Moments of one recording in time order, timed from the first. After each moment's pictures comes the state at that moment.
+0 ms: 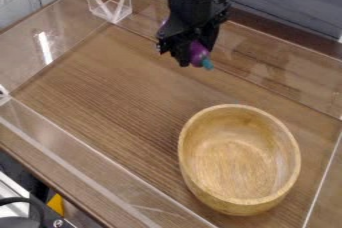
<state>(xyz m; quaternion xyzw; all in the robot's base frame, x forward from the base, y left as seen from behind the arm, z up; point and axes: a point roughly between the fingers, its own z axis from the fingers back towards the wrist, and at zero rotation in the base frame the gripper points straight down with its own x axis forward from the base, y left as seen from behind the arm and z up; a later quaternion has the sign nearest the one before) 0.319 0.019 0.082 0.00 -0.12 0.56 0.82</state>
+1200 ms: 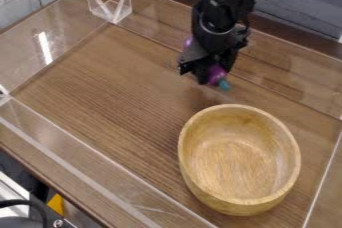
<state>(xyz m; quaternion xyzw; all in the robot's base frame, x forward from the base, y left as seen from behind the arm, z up) 0.342 -0.006 0.045 -0.01 -0.15 0.49 0.86</state>
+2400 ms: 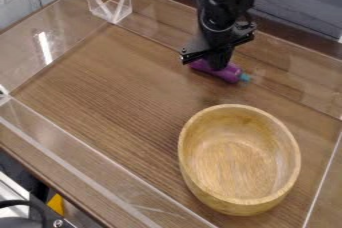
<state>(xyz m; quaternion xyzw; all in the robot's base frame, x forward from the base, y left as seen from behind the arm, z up) 0.348 0.020 0.041 0.00 -0.17 0.46 0.87</state>
